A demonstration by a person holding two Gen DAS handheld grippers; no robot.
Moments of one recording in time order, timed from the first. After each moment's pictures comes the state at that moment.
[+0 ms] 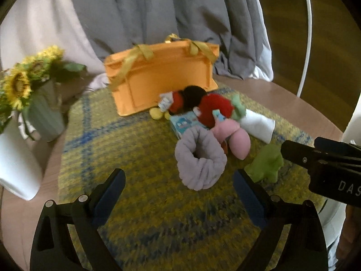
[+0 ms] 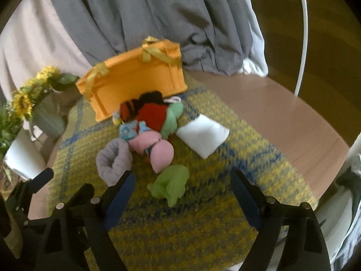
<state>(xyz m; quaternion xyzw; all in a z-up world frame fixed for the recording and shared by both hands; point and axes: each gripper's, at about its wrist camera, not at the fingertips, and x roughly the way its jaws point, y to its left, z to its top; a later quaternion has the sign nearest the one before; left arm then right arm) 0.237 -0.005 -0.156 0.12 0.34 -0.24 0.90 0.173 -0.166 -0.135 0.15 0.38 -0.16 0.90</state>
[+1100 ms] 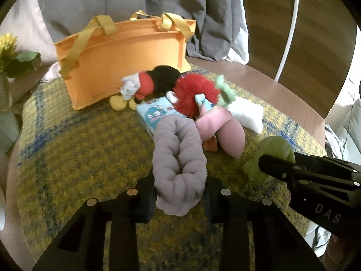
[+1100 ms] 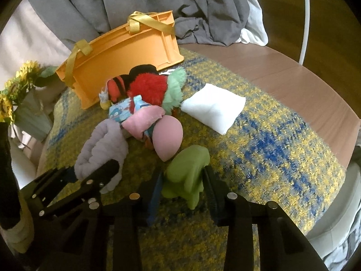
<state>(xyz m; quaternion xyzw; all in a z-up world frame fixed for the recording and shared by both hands) 0.283 -0.015 -0.181 0.12 0.39 -0.34 0.85 0.209 -0.149 -0.174 0.20 0.42 -0.18 0.87</state>
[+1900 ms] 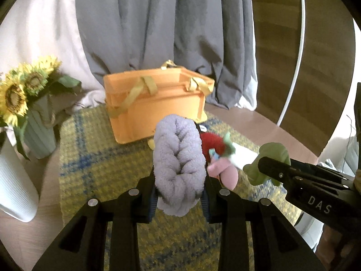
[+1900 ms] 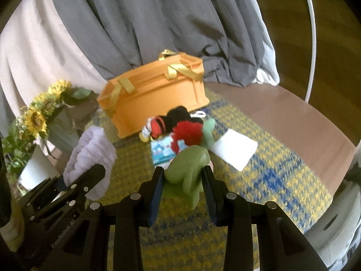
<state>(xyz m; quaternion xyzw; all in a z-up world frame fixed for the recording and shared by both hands) 0.258 0.039 -0.088 0.05 0.31 -0.30 0.90 0.195 -0.120 -0.094 0.17 0.34 -0.14 0.91</state>
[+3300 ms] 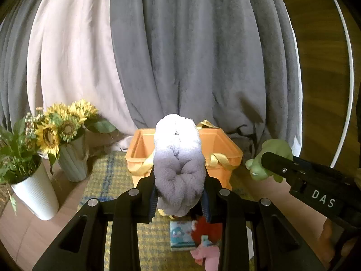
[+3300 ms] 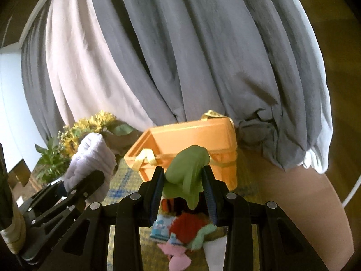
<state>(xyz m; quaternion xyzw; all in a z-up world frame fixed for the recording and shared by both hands) 0.275 -0.063 -0.011 0.00 0.20 -0.09 0.98 0.277 -0.234 -0.018 0.10 0.23 0.07 0.96</state>
